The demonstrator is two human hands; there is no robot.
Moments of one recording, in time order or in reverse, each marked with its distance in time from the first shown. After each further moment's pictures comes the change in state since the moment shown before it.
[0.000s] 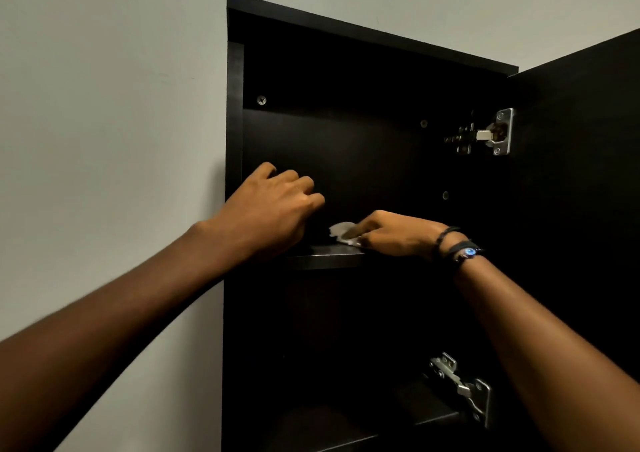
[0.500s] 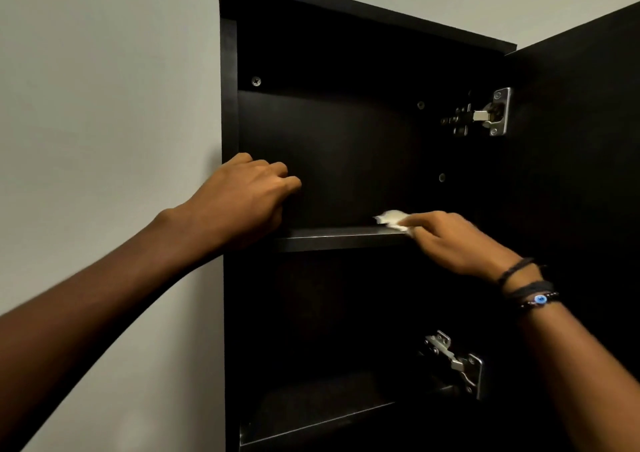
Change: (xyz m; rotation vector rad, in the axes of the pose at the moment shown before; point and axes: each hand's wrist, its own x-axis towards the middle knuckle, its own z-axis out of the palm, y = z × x) left_hand -0.021 -0.011 -0.001 -0.077 0.020 -0.035; right_hand -0.067 0.049 0.018 -0.123 0.370 0.041
